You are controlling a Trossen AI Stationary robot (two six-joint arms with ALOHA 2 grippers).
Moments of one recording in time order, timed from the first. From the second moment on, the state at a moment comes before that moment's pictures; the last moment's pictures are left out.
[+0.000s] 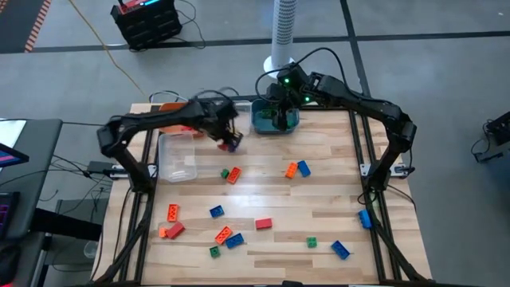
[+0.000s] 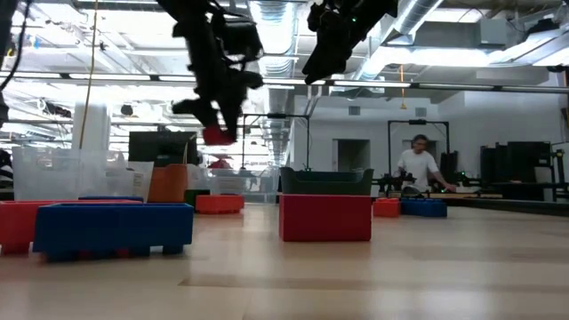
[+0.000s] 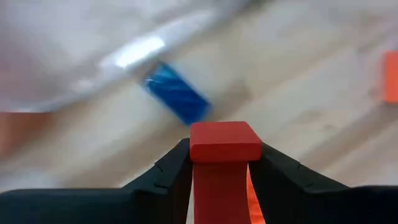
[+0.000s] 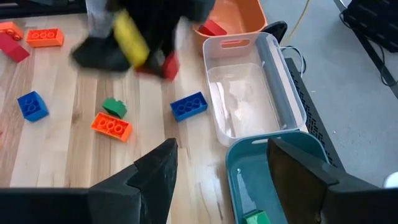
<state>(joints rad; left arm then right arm) 0.45 1.61 1.35 -0.91 -0.06 -0.61 -0.48 1.71 1.72 -0.77 -0.22 -0.26</state>
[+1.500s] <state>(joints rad) 0.88 1.52 1.34 -1.05 -0.02 -0.10 -0.48 1.71 1.72 -0.76 -0.21 -0.16</state>
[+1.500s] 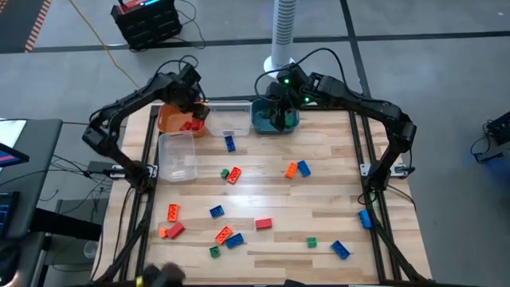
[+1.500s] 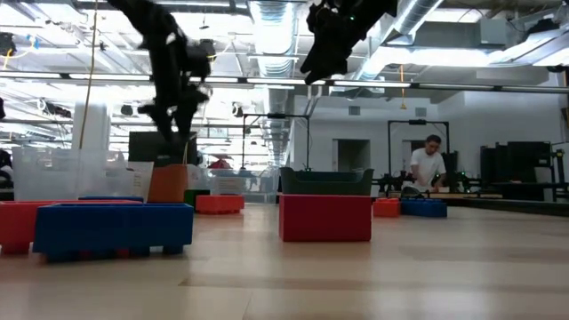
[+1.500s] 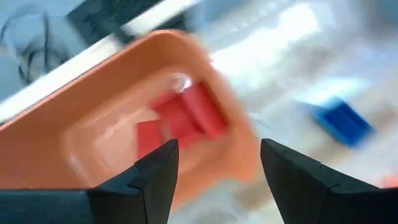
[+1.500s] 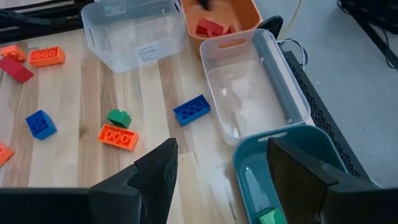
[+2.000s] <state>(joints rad) 0.15 1.31 1.34 -1.47 0.09 -0.85 -0.60 1.69 1.72 -0.78 -0.21 -0.22</state>
